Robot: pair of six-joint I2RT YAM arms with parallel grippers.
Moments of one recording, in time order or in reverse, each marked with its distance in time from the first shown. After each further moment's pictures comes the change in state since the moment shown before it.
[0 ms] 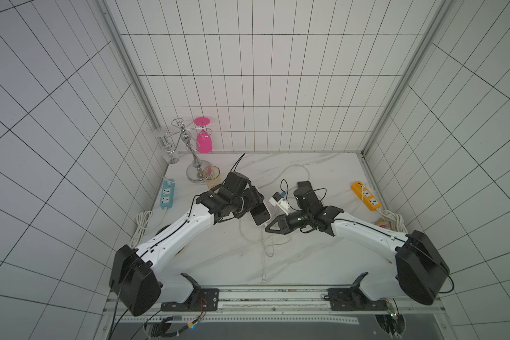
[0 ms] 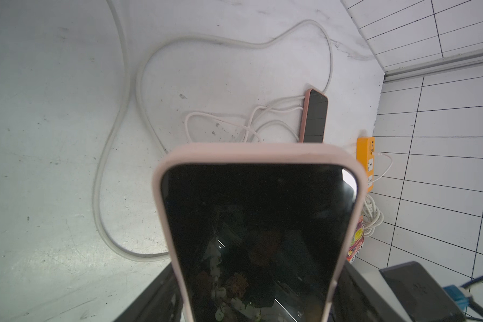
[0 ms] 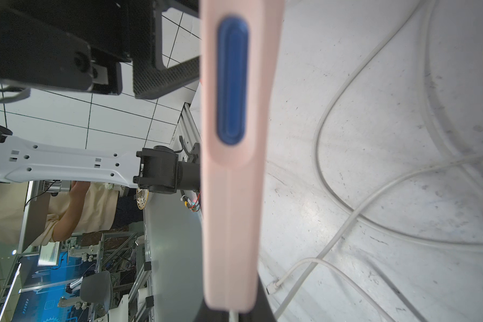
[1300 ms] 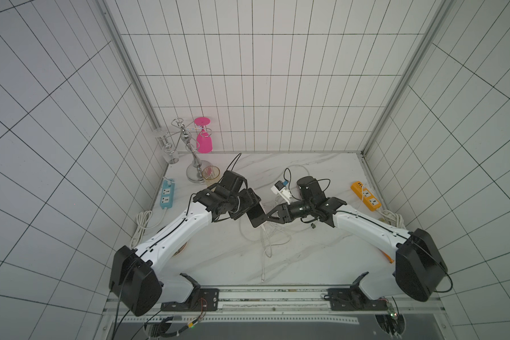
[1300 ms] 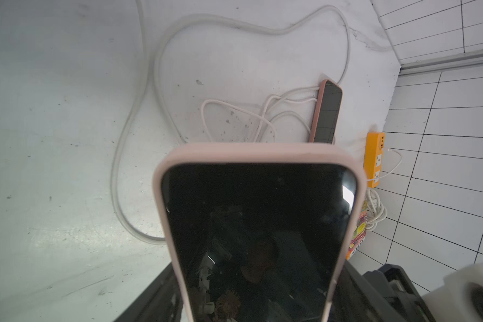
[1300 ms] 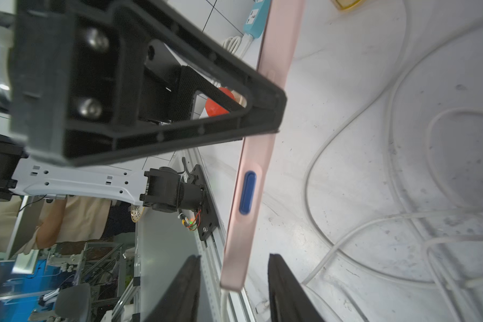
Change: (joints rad) left arm 0.078 0.000 0.010 -0.085 0.069 0.019; right arm -0.065 0.005 0.105 -0.034 -0.019 -0.076
